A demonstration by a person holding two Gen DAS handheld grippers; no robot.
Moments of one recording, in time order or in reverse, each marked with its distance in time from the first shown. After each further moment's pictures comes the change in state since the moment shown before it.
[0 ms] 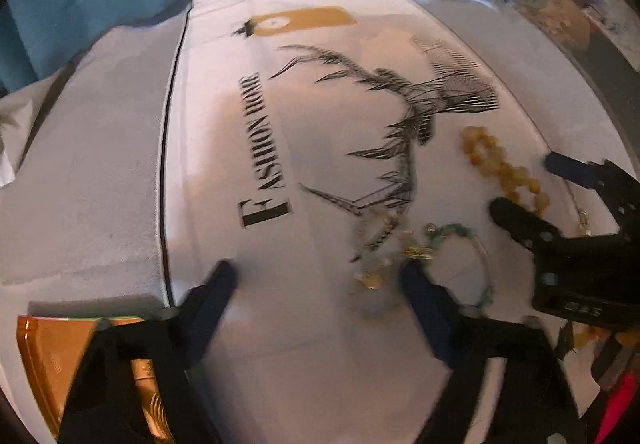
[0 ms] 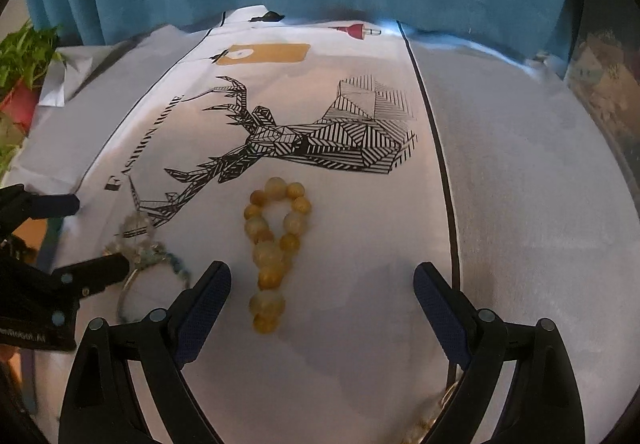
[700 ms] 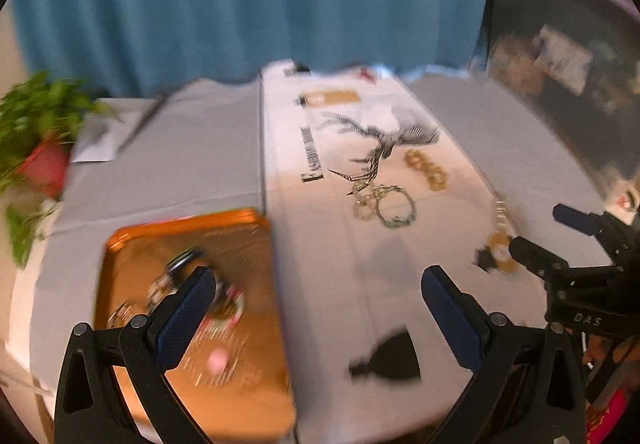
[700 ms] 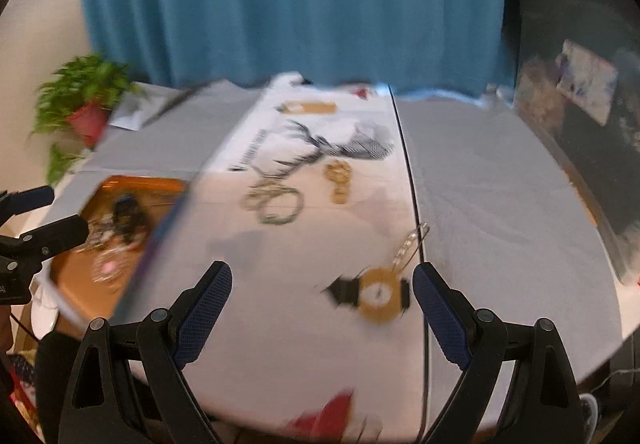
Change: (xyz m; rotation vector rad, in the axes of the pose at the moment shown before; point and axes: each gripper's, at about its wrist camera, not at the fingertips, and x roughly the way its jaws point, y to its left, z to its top) left arm -0.157 -0.009 -0.092 -0.083 -0.210 0.113; right arm -0.175 0.030 -0.100 0.048 -0.177 0.045
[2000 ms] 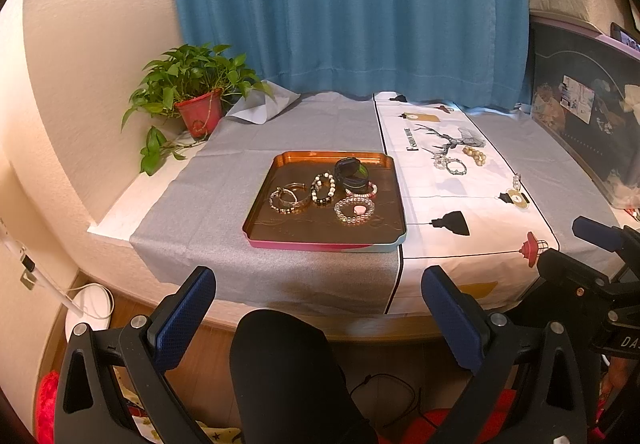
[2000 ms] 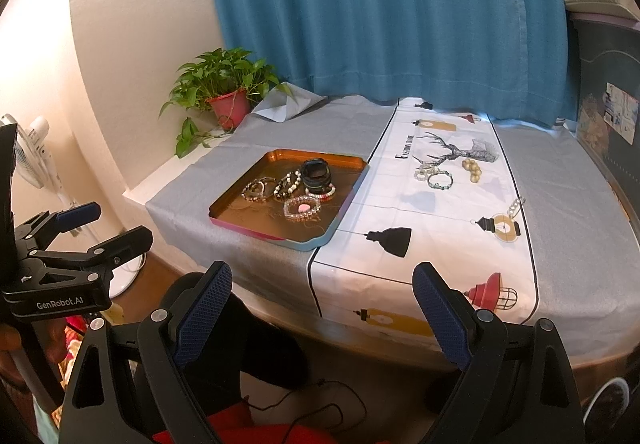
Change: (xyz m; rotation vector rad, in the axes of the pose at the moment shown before) left arm -0.232 0.056 -0.226 -0.213 -0.200 0.244; right arm -0.187 0.152 -0.122 -0.133 -0.130 0.280
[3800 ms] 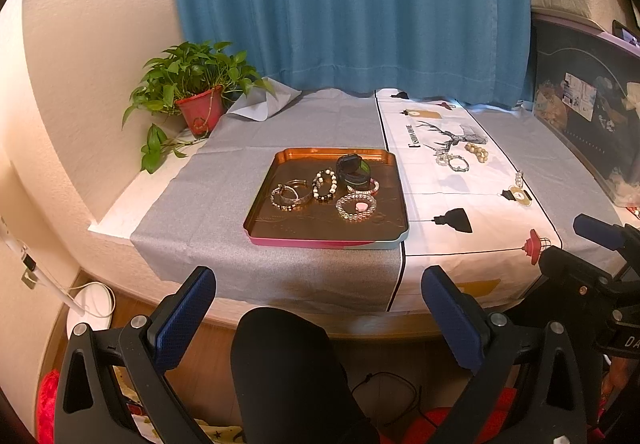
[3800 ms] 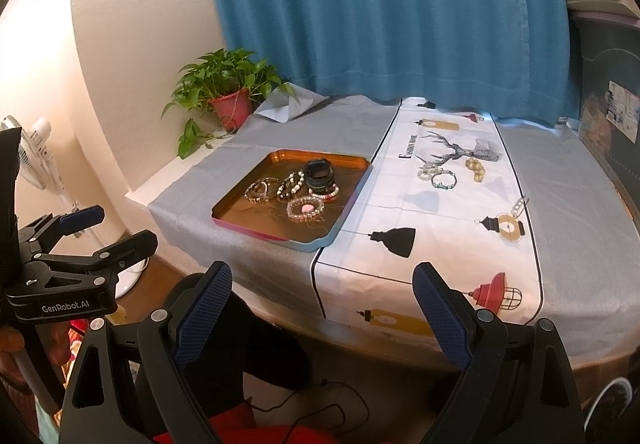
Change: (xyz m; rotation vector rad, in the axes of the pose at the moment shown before) left arm 0.001 0.002 0.000 -0.001 0.002 -0.001; right arm -0.001 0.002 0.002 -0.003 0.000 0.004
